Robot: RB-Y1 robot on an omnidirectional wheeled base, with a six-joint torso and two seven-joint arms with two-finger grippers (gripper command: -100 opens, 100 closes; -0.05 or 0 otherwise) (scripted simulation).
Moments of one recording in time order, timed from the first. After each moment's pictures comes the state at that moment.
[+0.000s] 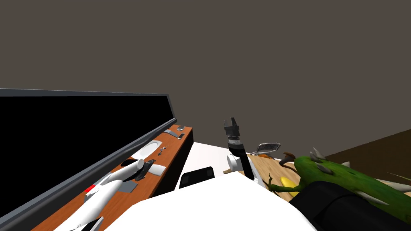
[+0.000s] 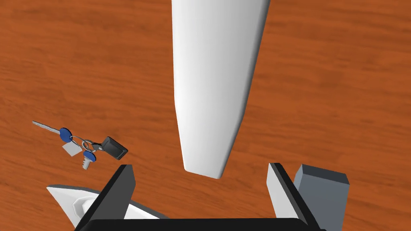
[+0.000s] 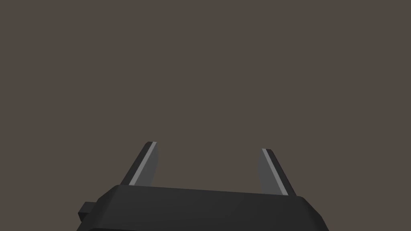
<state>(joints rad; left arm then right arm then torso) -0.16 0.53 0.17 -0.77 0.57 0.81 -0.71 0.50 -0.04 0.02 -2.36 0.10 -0.44 -0.16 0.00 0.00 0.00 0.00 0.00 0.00</state>
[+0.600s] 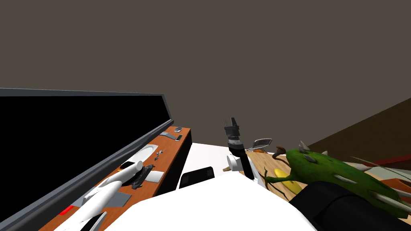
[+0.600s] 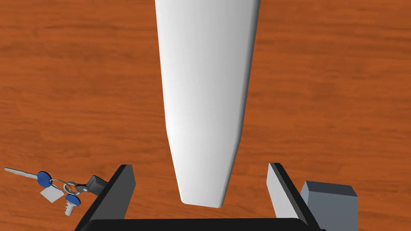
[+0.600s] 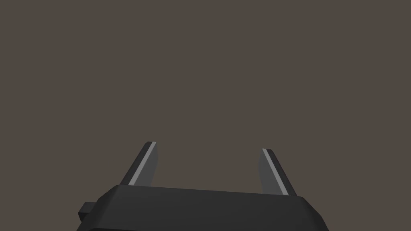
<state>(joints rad) -0.19 0.54 0.17 -0.67 0.59 0.90 -0.75 0.50 -0.04 0.02 -2.36 0.10 -0.44 -0.16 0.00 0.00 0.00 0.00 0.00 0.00</state>
